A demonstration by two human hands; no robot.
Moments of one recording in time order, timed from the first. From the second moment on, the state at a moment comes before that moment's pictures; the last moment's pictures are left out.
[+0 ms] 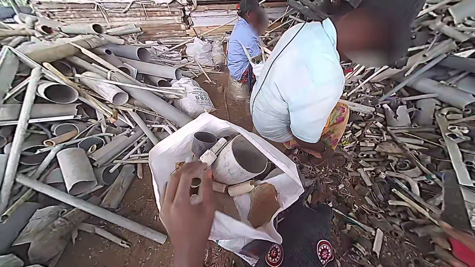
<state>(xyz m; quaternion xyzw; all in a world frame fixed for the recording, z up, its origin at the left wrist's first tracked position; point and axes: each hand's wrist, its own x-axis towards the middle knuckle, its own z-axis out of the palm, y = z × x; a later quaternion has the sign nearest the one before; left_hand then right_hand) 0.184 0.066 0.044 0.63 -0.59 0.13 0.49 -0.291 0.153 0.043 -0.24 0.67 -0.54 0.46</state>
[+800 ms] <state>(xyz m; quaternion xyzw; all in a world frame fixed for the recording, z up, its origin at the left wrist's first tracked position) 0.144 0.033 0.059 0.71 -0.59 -0.06 0.39 -0.212 0.127 0.046 -0.26 0.70 -0.53 0.40</state>
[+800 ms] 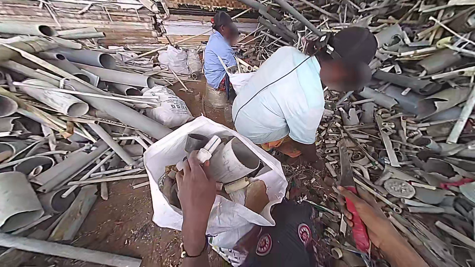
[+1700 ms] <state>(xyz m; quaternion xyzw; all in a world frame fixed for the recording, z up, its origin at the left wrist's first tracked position) 0.061 0.040 0.034 0.18 -0.60 -0.36 0.70 -0.209 0.121 0.025 -0.52 0.68 -0.43 0.28</state>
